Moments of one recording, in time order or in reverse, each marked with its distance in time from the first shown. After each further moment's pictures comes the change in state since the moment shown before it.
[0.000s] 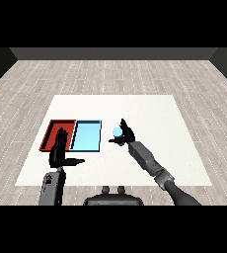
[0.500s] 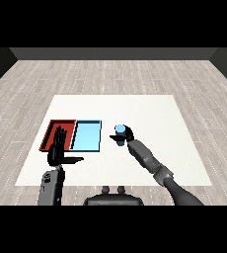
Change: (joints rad) left arm -0.026 0.007 0.021 0.003 0.016 0.005 0.016; right arm -0.075 0.000 0.139 0.102 0.023 -0.241 0.106
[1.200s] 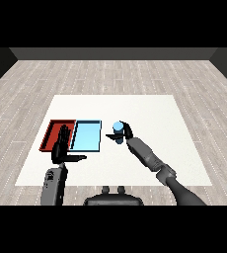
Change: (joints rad) left arm -0.038 -0.009 -0.028 0.026 -0.023 0.009 0.027; right arm -0.009 -0.040 0.071 -0.128 0.058 -0.075 0.022
